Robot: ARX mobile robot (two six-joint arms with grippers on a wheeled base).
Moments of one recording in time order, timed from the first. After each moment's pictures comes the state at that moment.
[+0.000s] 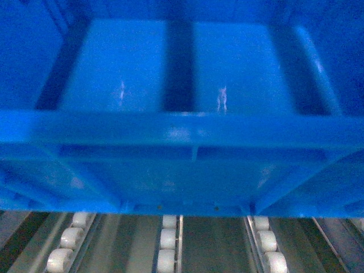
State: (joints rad) left arm -0.41 0.93 0.51 0.15 -0.64 0.01; right arm 0.50 1.04 0.63 -0.07 0.64 0.23
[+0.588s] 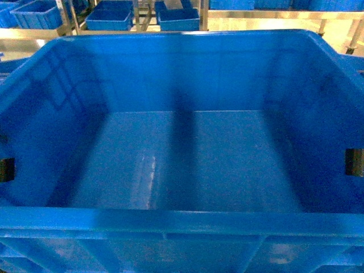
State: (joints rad) left arm -0.22 1.22 0.45 0.22 -0.42 -0.05; right arm 0.44 1.24 0.59 -0.04 0.42 0.37
